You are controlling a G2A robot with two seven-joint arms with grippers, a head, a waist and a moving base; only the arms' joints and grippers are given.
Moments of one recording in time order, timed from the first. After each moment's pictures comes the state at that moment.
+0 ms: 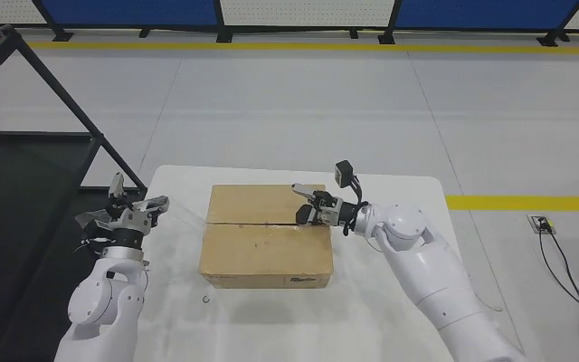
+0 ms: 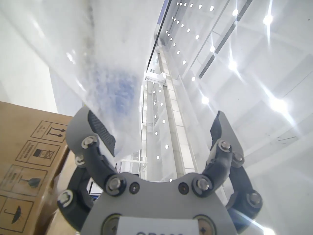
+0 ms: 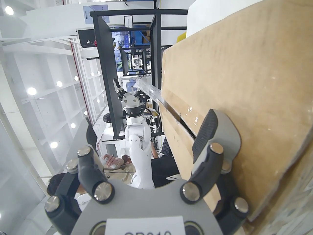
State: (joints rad) left arm 1.11 -1.22 -1.63 -1.59 -0.71 -0.03 -0.03; right arm -0.49 -1.40 1.06 -0.90 0.35 -0.08 0.92
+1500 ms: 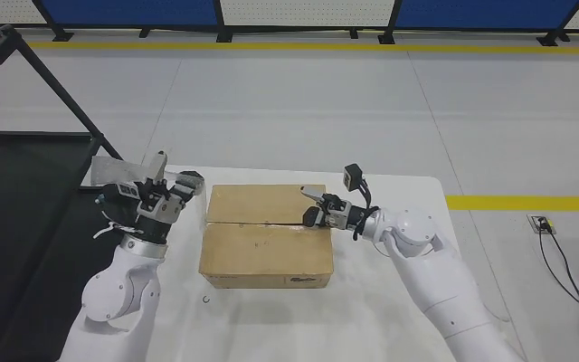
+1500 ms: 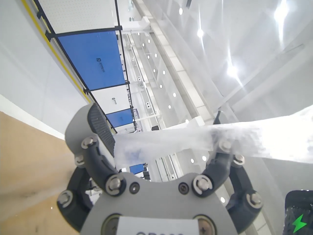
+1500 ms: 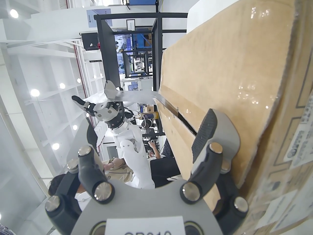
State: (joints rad) left arm 1.07 -1.22 -1.52 -1.73 -0.41 -0.17 -0.29; right arm -0.55 -1.37 1.12 -0.98 0.34 -0.06 0.93
